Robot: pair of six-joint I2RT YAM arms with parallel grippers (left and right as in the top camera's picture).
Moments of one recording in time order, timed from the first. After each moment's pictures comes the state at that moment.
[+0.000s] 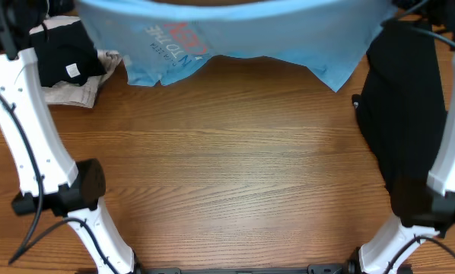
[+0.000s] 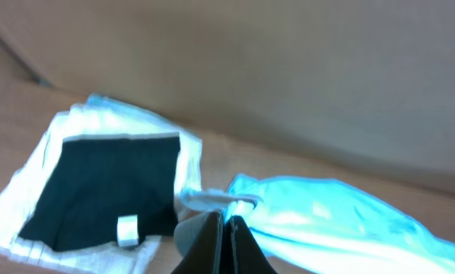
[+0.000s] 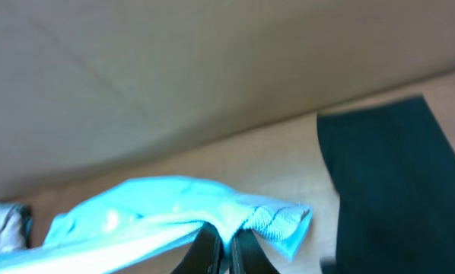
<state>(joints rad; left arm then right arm) 0.20 2.14 2.91 -1.40 0.12 -0.18 -0.13 1.95 2.53 -1.21 -0.17 0.25</state>
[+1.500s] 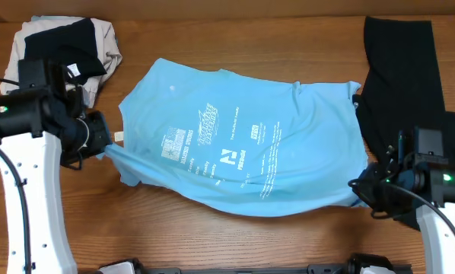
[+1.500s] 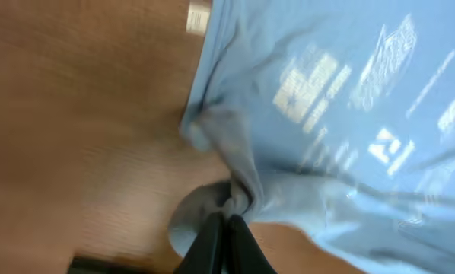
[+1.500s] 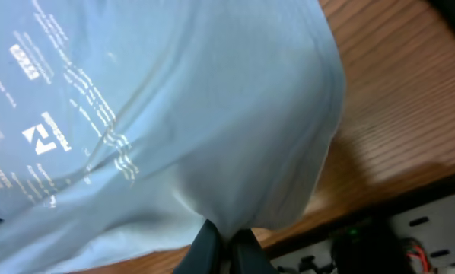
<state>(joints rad) 0.20 1.45 1.58 -1.49 0.10 -0.18 -0.14 1.05 1.04 -1.42 -0.18 0.52</state>
